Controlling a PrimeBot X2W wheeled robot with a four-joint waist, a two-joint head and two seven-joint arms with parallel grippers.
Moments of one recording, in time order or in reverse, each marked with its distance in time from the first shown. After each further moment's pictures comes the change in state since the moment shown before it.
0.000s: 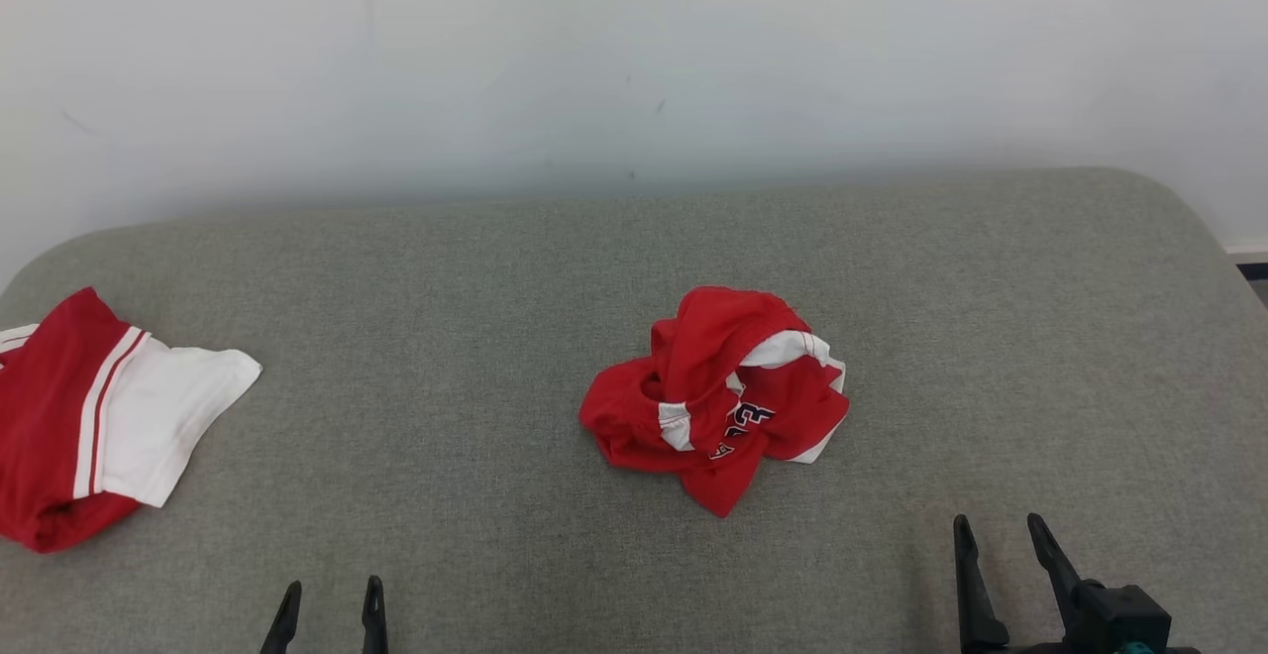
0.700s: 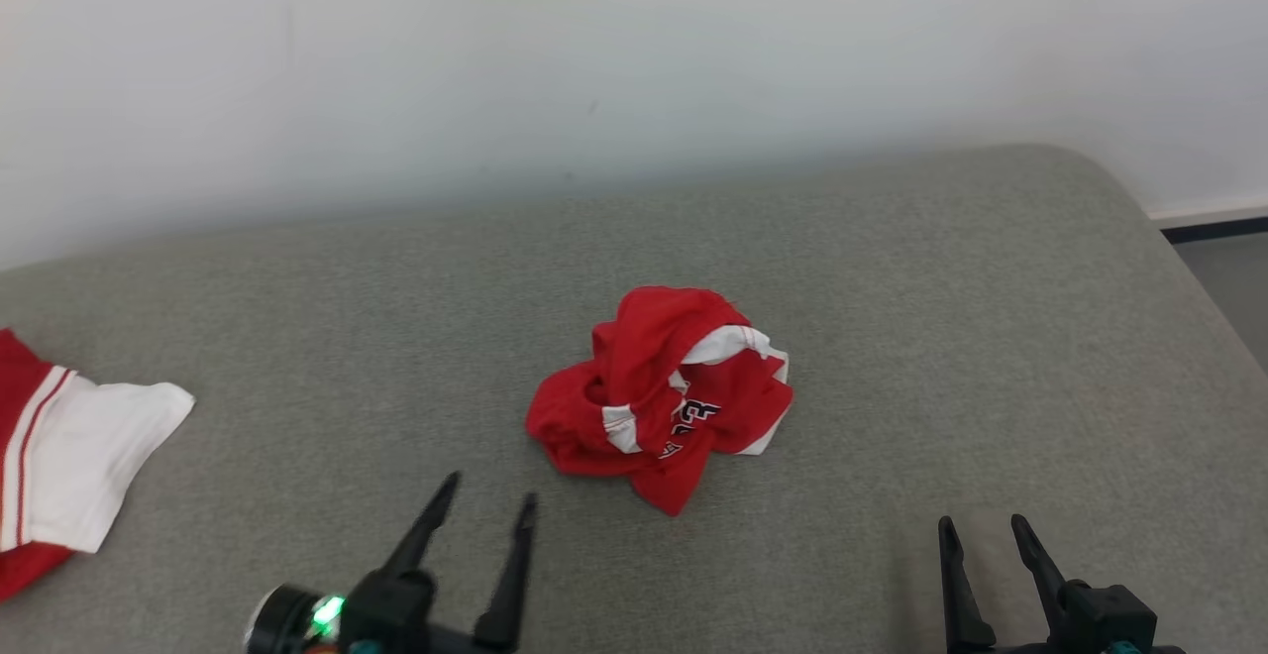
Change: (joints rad) left arm -0.143 0.057 -0.235 -0.009 -0.001 -0.036 0.026; right arm -0.006 0.000 0.029 0.015 0.021 0.000 -0.004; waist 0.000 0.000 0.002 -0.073
